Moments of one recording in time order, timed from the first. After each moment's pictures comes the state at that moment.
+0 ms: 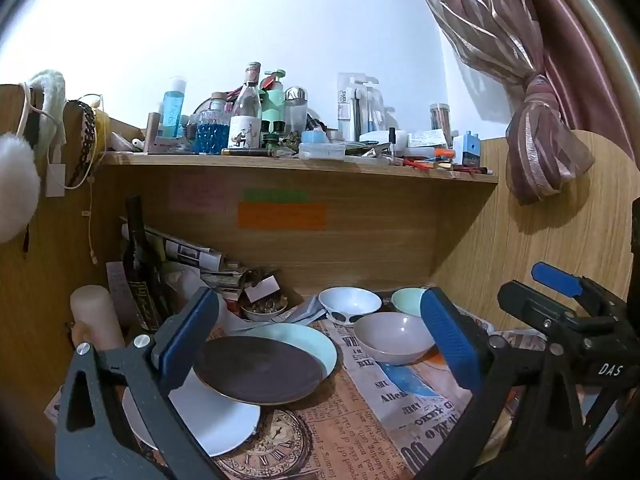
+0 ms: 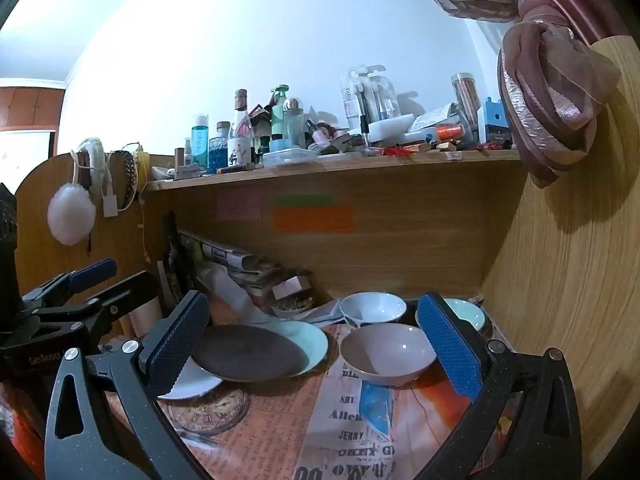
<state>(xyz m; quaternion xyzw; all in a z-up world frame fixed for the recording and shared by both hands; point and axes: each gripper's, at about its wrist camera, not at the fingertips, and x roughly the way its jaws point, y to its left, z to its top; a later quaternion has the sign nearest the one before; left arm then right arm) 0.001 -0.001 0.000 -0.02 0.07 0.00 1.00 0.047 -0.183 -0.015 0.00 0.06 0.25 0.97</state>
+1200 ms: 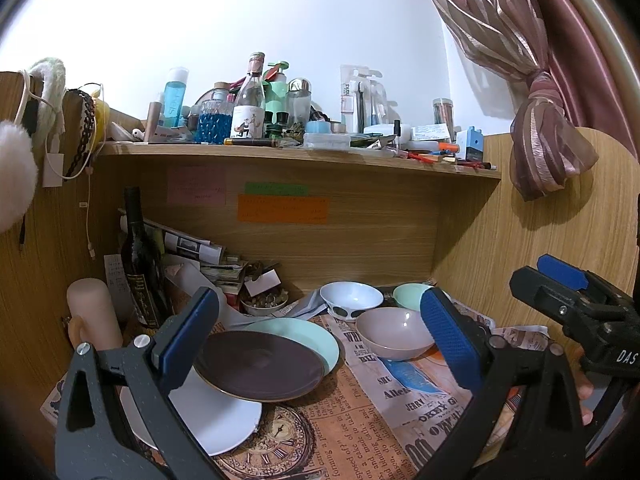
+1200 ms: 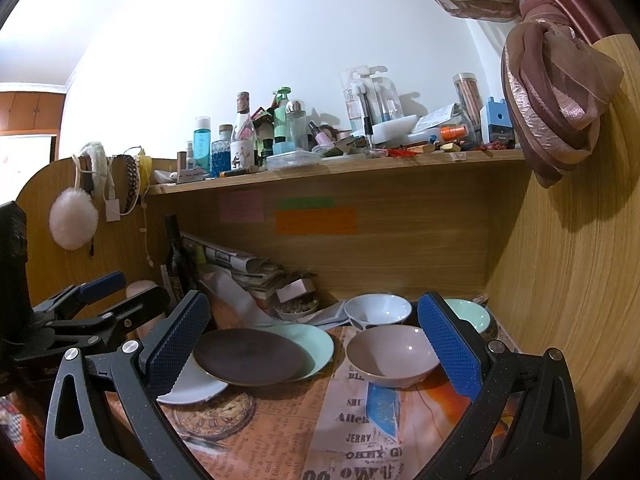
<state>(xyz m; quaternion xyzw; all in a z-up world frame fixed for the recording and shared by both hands) 0.006 0.008 -0.009 -0.03 0.07 0.00 1.00 0.045 -0.177 -0.014 0.00 0.05 0.25 0.97</state>
